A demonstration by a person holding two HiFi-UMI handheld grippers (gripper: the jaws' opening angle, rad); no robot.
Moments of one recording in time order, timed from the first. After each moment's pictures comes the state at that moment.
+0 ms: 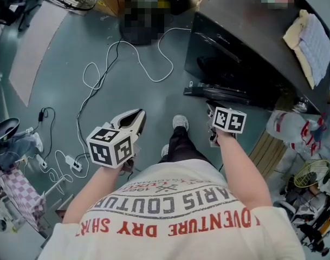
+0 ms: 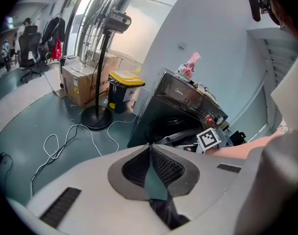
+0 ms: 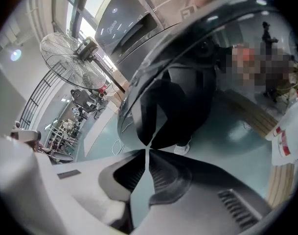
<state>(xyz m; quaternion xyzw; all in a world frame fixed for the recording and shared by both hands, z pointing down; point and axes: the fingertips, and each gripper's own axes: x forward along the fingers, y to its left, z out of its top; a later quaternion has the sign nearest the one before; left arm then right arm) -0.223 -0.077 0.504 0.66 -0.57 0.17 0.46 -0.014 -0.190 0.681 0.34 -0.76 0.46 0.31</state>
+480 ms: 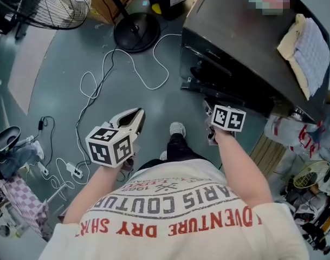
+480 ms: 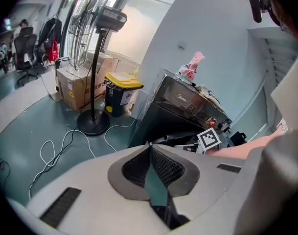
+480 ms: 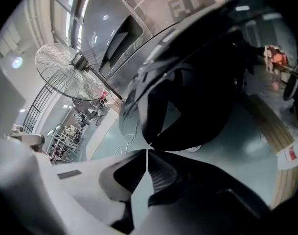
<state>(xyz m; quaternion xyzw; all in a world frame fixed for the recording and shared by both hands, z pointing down) -0.223 -0.141 0.504 0.66 -0.57 0.17 0.45 -0.021 -0.253 0.674 0.34 -0.77 0.47 0.28</state>
